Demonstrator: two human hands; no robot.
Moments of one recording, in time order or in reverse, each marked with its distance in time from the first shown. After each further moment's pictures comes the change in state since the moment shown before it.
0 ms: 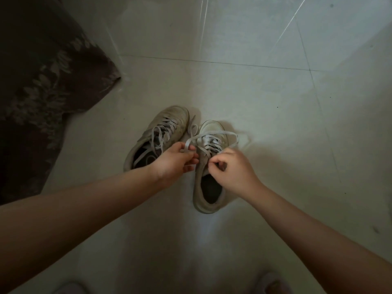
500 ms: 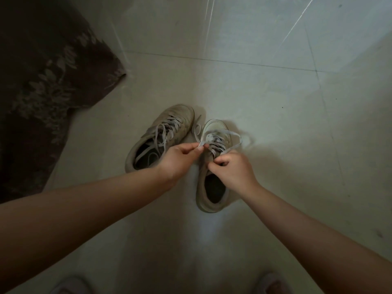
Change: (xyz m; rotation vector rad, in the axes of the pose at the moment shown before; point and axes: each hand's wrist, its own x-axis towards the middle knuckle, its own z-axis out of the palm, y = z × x) left_hand -0.008 -0.003 0.004 0.211 0.099 0.214; right_hand 0.004 -0.007 0.009 0.060 -0.012 0.215
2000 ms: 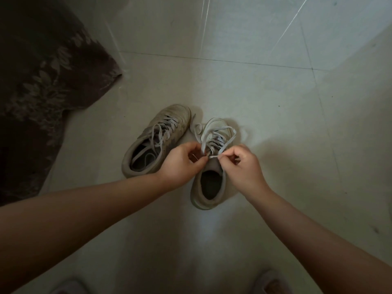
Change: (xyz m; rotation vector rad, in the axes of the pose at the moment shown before) left_hand 0.005 -0.014 0.003 0.482 -0.024 0.296; right_hand -0.009 0.010 -0.013 0.407 0.150 0.000
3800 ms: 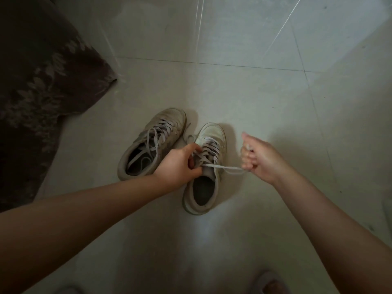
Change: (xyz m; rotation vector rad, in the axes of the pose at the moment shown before) left_hand 0.005 -0.003 -0.005 0.197 -0.096 0.105; right_hand 0.038 -0.008 -0.050 0.619 -0.232 0.549
